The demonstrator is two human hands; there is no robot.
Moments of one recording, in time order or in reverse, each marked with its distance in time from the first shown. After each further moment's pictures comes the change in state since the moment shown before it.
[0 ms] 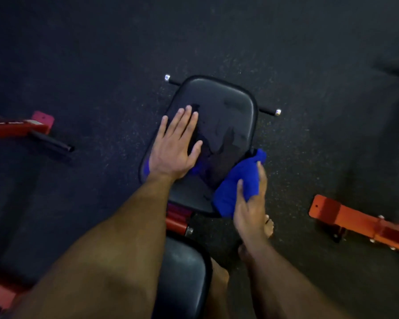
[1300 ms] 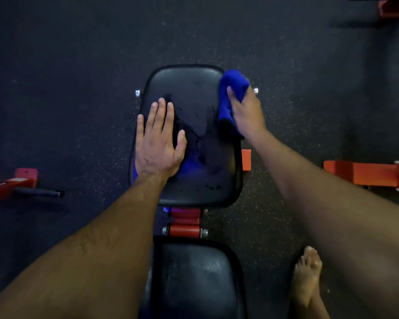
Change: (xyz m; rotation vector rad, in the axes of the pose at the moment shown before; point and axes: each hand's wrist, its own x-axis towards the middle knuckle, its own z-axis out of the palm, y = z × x) left_hand -0.008 -0.007 0.018 0.002 0.177 0.063; right_hand 0.146 -0.024 0.016 -0.022 0.123 -0.144
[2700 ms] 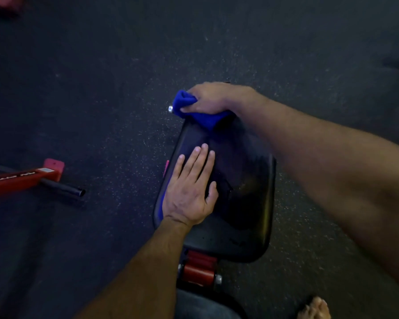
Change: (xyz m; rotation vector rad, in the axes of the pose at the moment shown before) left_hand 0.006 -0.002 -0.006 -0.035 0.011 0.106; right_hand 0.141 -0.132 0.123 -0.854 -0.952 -0.464
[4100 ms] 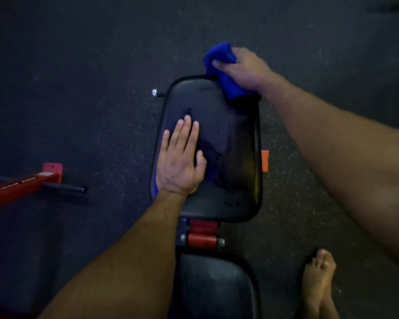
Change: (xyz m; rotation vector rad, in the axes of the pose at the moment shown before) left_hand -0.004 0.003 0.001 -0.018 -0.001 -0.014; right_hand -0.101 0.062 0.029 0.513 0.443 0.403
